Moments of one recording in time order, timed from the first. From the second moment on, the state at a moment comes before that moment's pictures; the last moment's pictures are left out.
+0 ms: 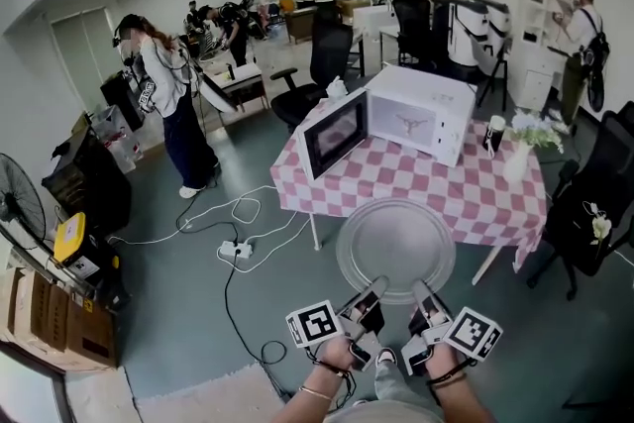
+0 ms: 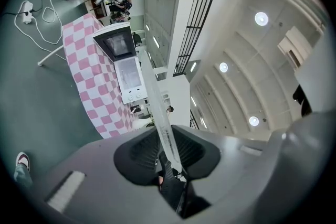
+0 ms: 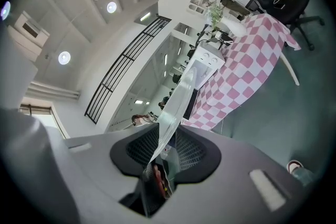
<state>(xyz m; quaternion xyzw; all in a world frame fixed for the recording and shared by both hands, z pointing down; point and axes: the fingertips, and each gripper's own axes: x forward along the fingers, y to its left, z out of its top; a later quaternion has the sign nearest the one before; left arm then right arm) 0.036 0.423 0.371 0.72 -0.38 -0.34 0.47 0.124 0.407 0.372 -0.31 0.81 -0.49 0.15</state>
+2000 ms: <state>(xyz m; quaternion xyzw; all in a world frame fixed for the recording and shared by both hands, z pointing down) -0.050 0.042 0.390 0.71 -0.40 -0.32 0.48 0.041 0.028 0.400 -0.32 0.77 -0.54 0.12</state>
